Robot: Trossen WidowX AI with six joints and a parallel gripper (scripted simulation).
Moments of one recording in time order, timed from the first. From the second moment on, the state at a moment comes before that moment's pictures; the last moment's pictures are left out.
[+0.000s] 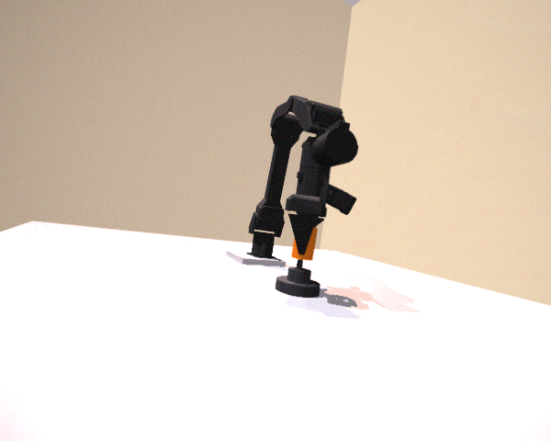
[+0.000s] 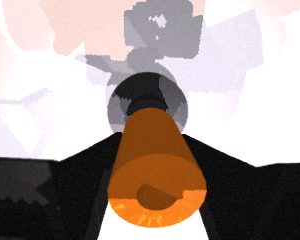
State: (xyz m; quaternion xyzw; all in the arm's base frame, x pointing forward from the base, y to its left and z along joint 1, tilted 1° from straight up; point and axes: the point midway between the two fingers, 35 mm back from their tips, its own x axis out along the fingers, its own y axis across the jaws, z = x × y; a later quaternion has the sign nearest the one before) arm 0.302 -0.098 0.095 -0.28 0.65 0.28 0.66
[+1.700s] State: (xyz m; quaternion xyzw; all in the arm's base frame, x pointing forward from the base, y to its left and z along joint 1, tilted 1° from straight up) arm 0.301 -0.098 0.092 -0.39 0.59 0.38 0.60
